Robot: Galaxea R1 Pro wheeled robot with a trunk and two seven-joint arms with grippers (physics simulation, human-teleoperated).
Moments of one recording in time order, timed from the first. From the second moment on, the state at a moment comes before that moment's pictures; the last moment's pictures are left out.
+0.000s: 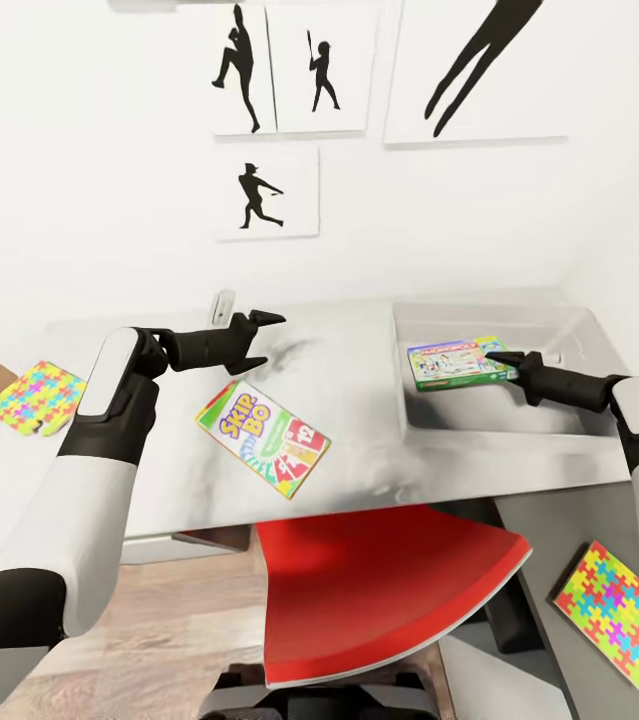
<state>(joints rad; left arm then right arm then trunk) -1.11 0.01 -0.03 -1.15 1.64 0.94 0.59 -1.17 -0.38 -0.34 -0.62 -0.67 1.04 0.44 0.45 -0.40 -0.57</state>
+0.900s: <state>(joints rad) -1.11 0.01 -0.03 -1.15 1.64 0.94 0.59 -1.17 -0.38 -0.34 -0.66 -0.67 1.04 0.44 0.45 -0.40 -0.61</state>
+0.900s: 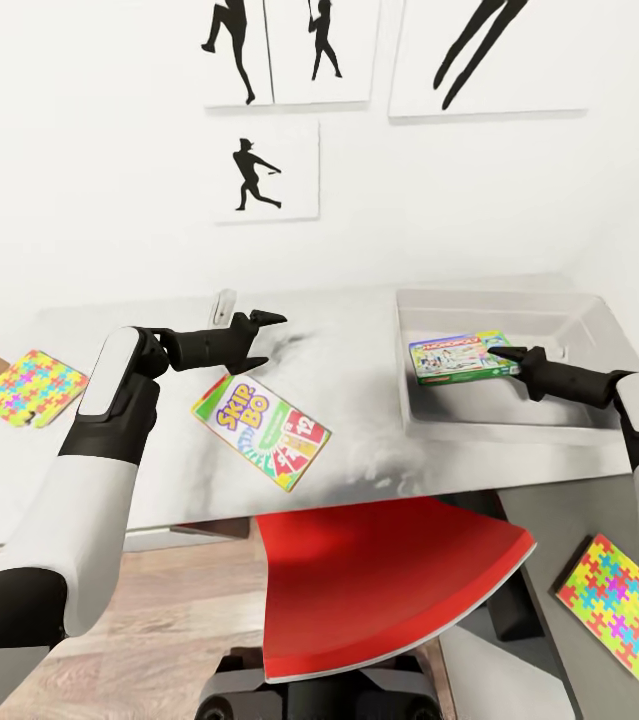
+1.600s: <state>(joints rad) -1.11 0.01 -0.03 -1.15 1.64 0.94 0.59 -1.16 -0.37 -0.34 -0.66 -0.67 1.04 0.44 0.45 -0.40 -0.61</state>
